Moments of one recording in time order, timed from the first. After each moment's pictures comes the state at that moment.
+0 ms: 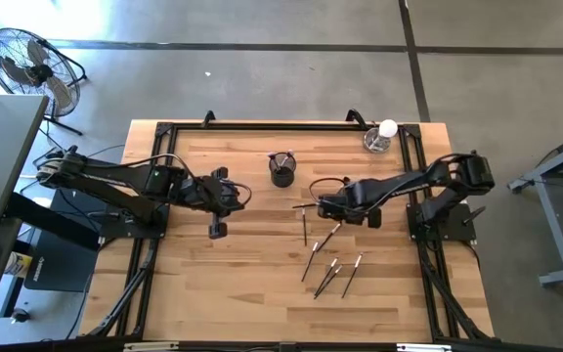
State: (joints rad) left arm -0.16 1.12 1.02 -0.65 -0.20 -0.11; right arm 0.03 1.62 0.92 -0.78 0.08 1.80
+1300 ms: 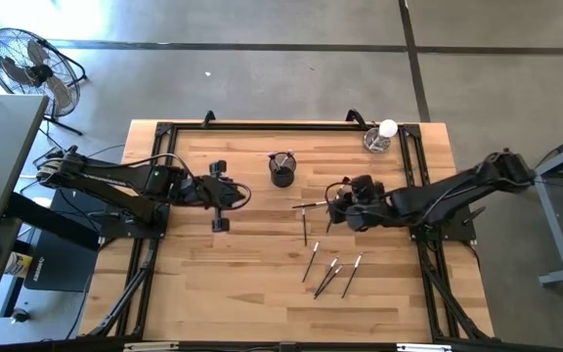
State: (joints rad) left arm -0.16 1.12 1.02 -0.63 -0.37 -0.01; right arm 0.24 1.25 0.77 -0.50 0.78 1.21
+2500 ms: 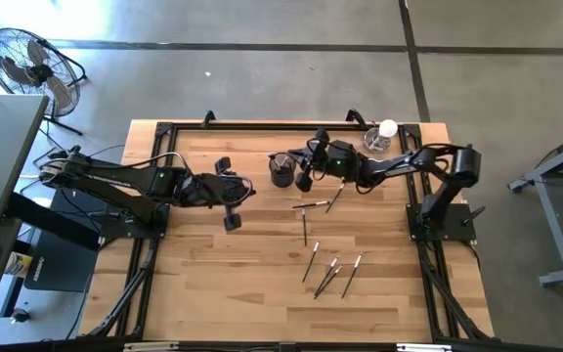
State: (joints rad) left arm -0.16 1.15 1.02 -0.46 -0.41 -0.09; right arm -0.32 1.69 0.77 0.75 0.10 -0.09
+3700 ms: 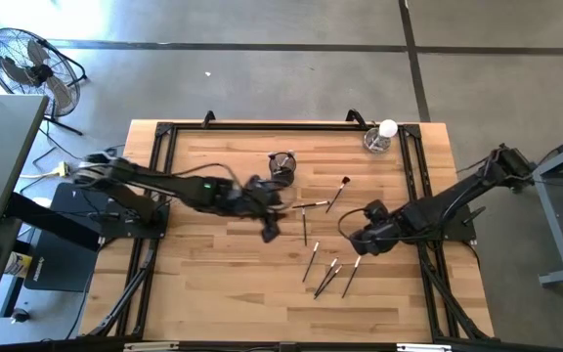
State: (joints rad) left arm -0.16 1.53 1.24 -0.40 -0.29 -0.46; right arm 0.46 1.21 0.77 -0.91 0.28 1.53
